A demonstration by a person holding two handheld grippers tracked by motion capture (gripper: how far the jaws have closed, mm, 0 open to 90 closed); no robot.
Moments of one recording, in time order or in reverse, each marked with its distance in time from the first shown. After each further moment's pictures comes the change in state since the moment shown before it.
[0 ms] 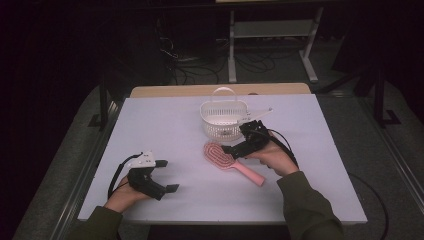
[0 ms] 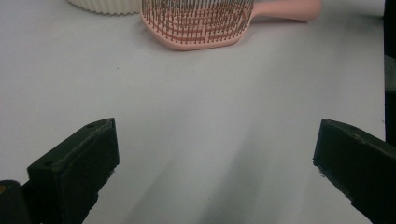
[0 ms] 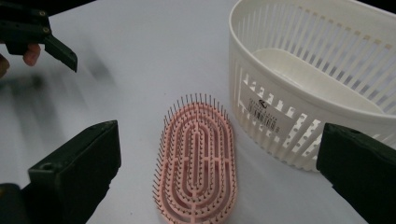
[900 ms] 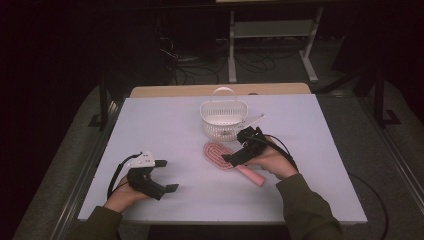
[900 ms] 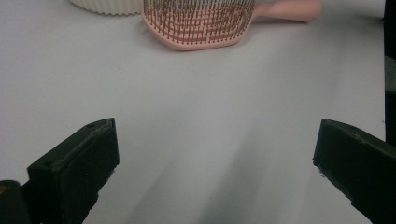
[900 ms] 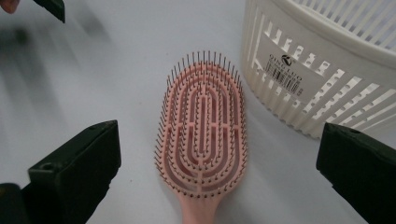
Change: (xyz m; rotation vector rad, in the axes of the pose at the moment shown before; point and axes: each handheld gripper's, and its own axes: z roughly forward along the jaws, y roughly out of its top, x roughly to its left) left arm 0.001 0.000 -0.001 -0.001 0.002 0.002; right arm 0.007 -0.012 0.012 0.128 -0.004 -0.034
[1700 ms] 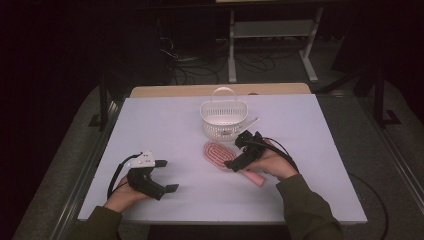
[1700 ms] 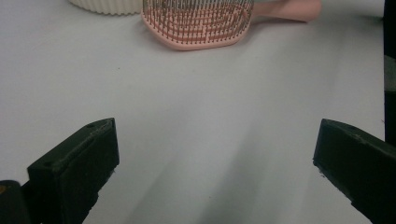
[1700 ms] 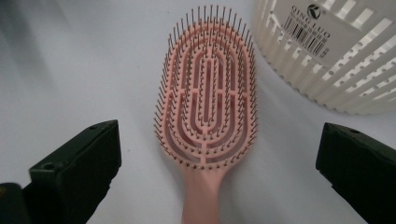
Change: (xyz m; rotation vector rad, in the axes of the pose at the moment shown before) left arm 0.000 0.000 0.000 0.000 -0.002 -0.002; right arm 0.003 -0.007 0.009 0.130 0.003 -0.016
